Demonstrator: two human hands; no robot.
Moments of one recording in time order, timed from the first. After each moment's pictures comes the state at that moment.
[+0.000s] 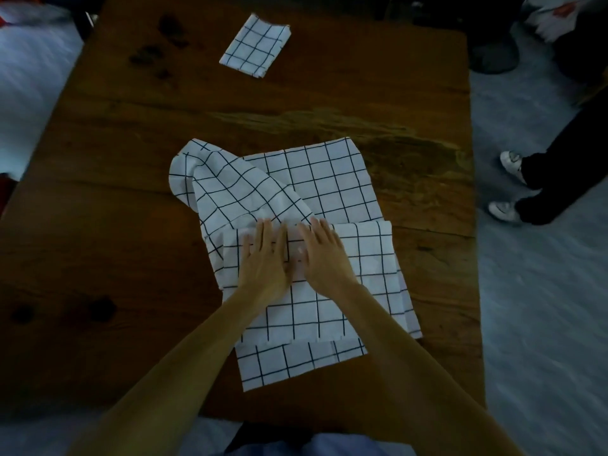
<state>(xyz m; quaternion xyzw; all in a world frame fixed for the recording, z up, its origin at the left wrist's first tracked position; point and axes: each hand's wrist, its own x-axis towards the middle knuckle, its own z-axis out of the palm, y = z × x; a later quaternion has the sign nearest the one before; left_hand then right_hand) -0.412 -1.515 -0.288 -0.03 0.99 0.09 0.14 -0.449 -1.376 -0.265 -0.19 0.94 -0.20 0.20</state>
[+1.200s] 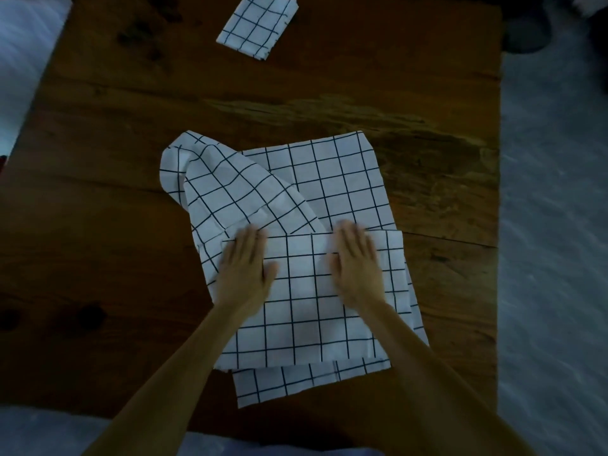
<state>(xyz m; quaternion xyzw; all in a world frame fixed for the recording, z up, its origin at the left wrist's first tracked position) -0.400 -1.555 -0.332 -0.04 0.99 0.08 0.13 -0.461 -1.324 -0.330 -0.17 0.97 -0.11 0.16</state>
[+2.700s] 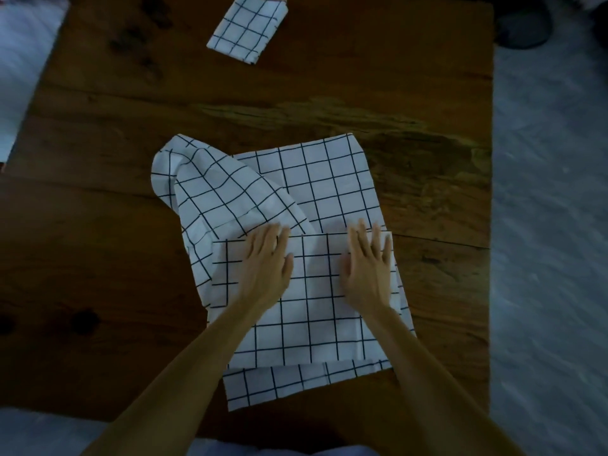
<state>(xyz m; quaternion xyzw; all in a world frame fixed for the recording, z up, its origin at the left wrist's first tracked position) -0.437 -1.503 -0.309 0.00 0.99 0.15 0.06 -0.468 -1.301 -0.319 -0.11 0.98 -0.15 0.09</state>
